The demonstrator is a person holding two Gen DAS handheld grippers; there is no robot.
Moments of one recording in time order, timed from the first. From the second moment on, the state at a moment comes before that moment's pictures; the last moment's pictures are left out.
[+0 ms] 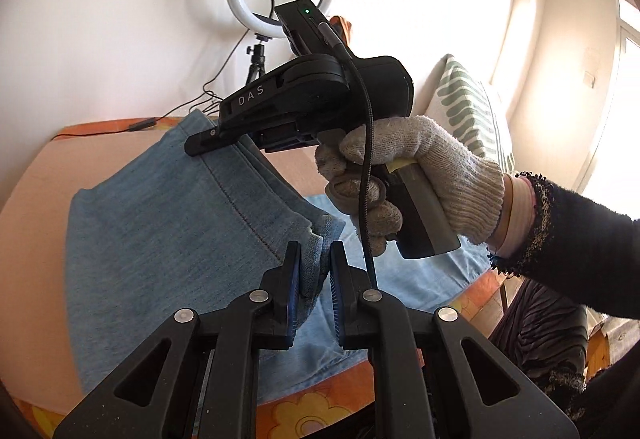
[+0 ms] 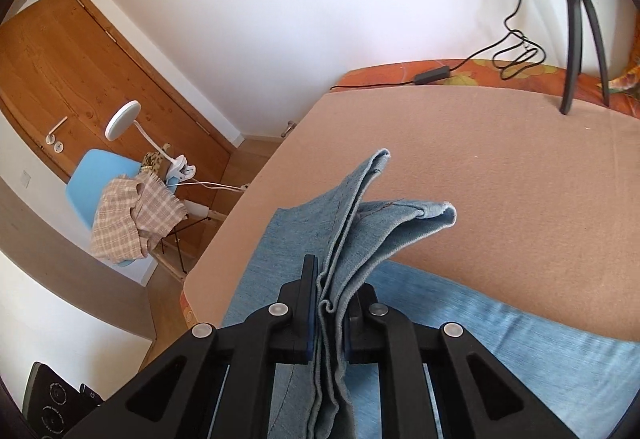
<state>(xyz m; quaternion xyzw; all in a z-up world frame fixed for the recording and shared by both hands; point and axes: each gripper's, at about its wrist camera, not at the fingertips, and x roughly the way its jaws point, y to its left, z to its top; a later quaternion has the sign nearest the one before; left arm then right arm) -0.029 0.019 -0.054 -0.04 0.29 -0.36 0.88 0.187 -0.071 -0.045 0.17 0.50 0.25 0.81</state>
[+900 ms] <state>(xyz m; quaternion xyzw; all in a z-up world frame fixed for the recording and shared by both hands) -0.034 -0.100 -0.040 0.00 0.30 -0.48 0.82 0.101 -0.196 -0.002 0.17 0.47 0.16 0.85</state>
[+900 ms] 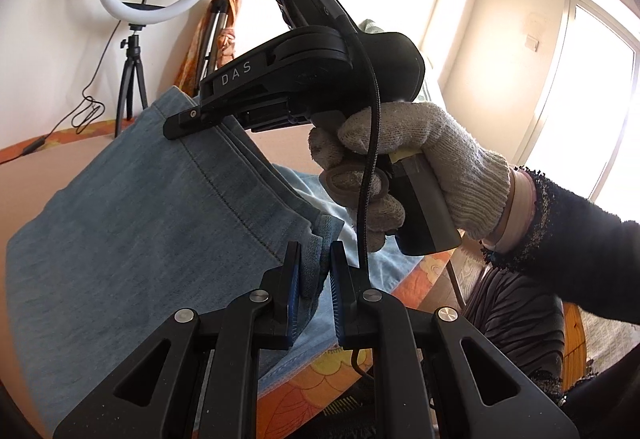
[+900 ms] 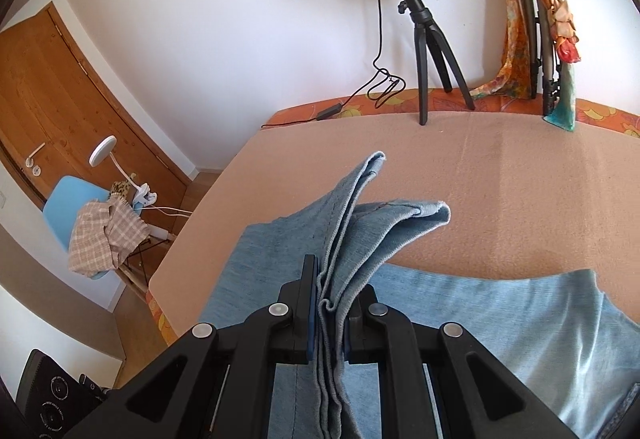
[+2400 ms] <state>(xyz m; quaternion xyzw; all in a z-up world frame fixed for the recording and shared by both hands) -0.048 -0.310 -0.036 0.01 0.31 -0.61 0.73 -0.017 -0.417 0.023 0.17 0.46 -0.01 0.87</state>
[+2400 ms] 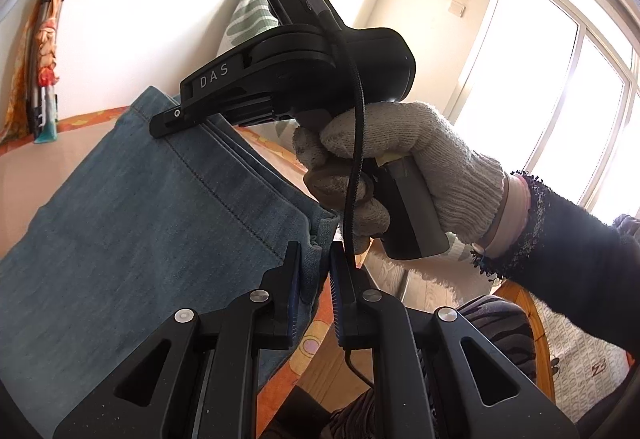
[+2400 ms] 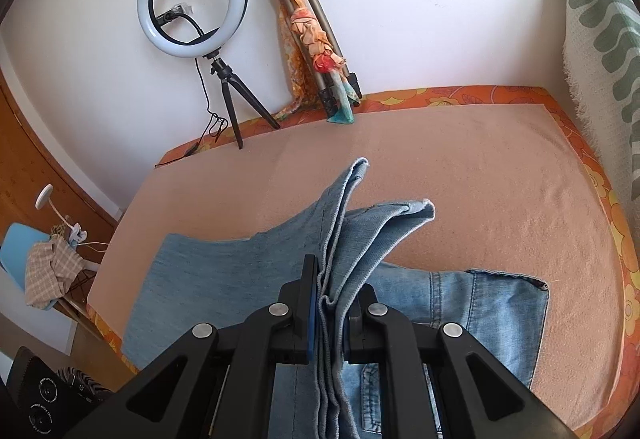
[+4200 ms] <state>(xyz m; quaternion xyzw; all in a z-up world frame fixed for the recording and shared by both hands) -0.010 -0.252 -0.049 0.05 0.36 -0.54 0.76 -0.060 -0.488 -0.034 0.12 0.49 -0.18 0.84</state>
